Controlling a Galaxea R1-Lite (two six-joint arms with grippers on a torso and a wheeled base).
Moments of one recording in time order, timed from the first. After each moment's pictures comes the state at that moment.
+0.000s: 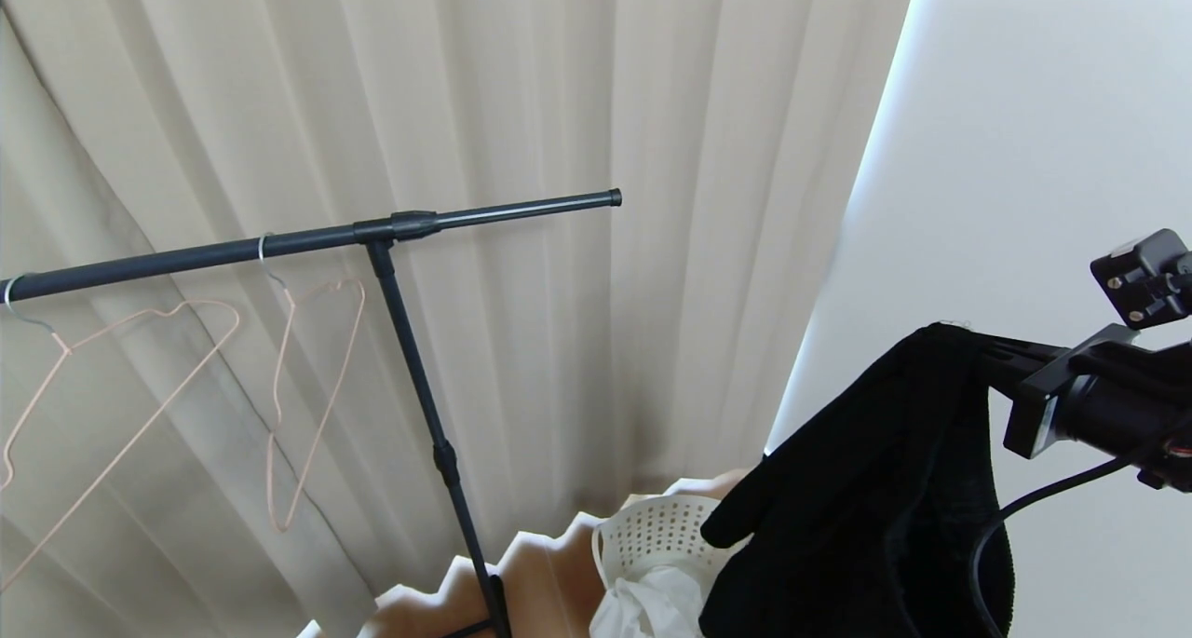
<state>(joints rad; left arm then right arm) 0.00 0.00 0.00 -0.11 0.11 -0.05 0.18 1.33 -0.50 -0.64 0.19 -0.13</state>
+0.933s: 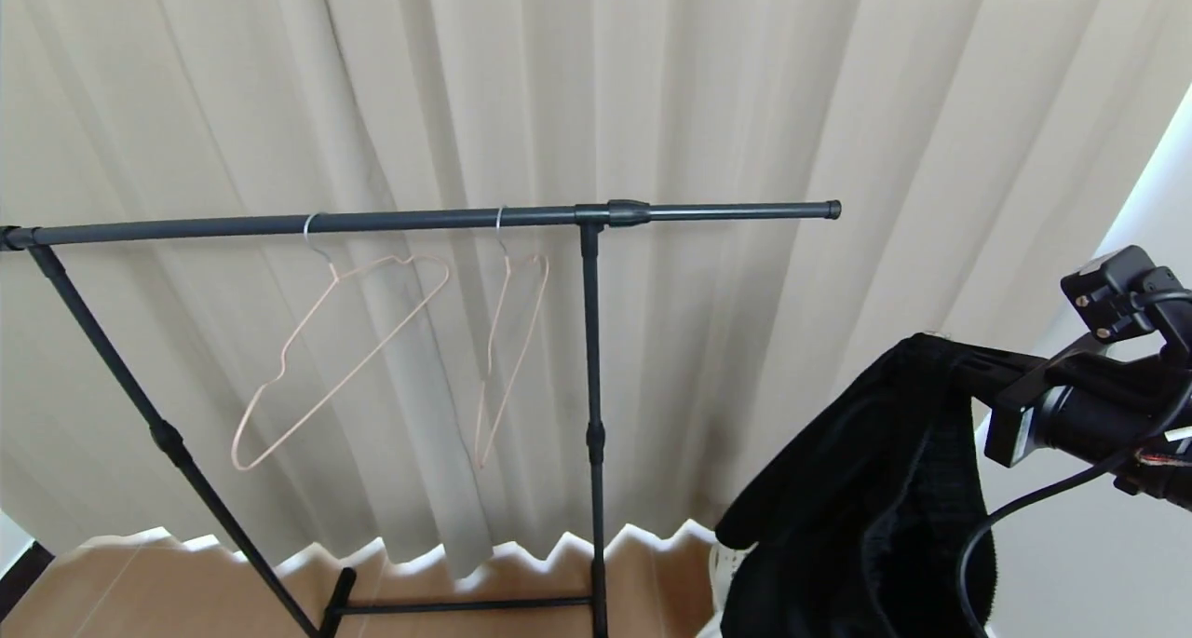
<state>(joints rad) 0.00 0.00 0.00 -0.11 0.11 -0.05 0.18 1.36 -0.47 -0.70 0.19 -0.15</state>
